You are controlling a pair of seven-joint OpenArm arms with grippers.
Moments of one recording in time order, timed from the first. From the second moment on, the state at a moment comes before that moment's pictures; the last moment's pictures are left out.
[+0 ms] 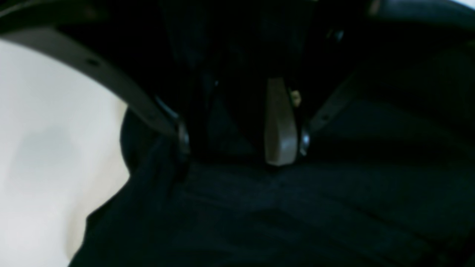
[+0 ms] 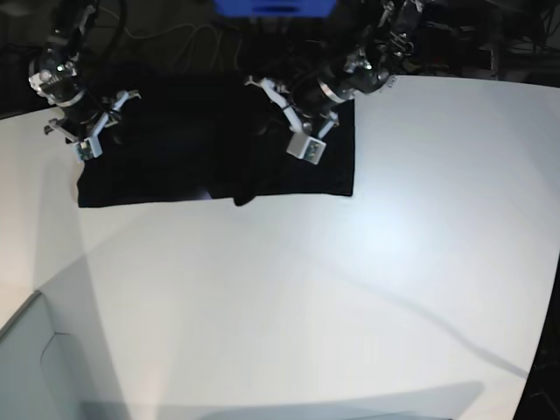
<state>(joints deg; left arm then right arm) 21.8 -12.0 23.5 111.5 -35.4 -4.2 41.8 -25.1 7.5 28.1 101.3 6.3 39.6 -36.0</state>
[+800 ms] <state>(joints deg) 17.1 -10.6 27.3 107.9 -35.3 -4.2 41.6 -25.1 8.0 28.1 101.3 6.3 39.6 -36.0</state>
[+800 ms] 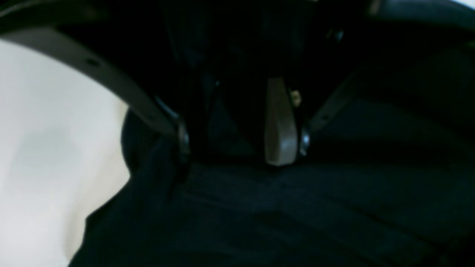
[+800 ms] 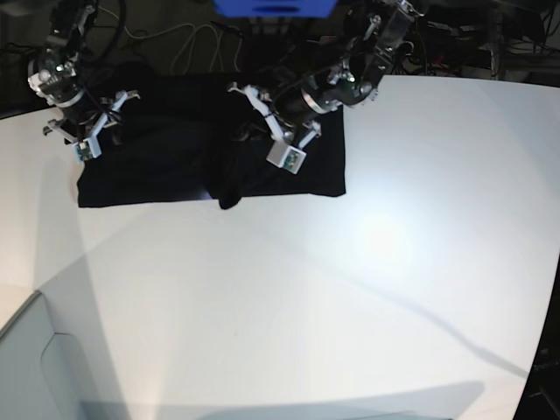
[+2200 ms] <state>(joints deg) 14.8 -5.6 31.0 107.6 -22.9 -4.2 48.6 -23.8 8.2 28.1 101.3 6.2 39.6 -36.0</state>
